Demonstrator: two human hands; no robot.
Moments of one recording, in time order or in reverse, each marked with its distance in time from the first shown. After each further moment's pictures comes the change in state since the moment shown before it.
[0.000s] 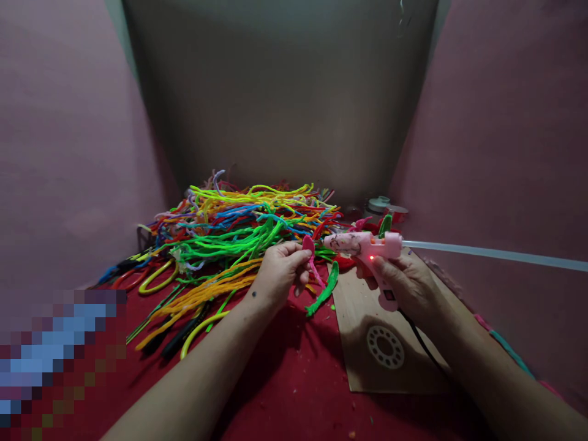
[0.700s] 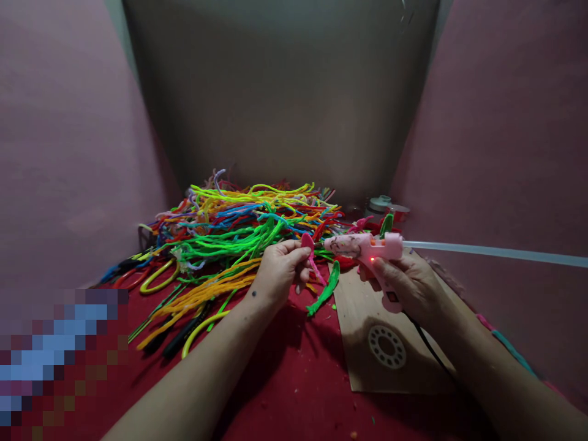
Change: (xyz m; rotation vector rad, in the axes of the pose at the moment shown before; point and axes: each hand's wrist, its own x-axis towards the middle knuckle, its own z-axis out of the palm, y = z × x) left_hand -0.001 0.003 0.001 0.008 0.018 0.037; right_hand -0.002 0.005 -0.002 -0.005 -0.009 0.010
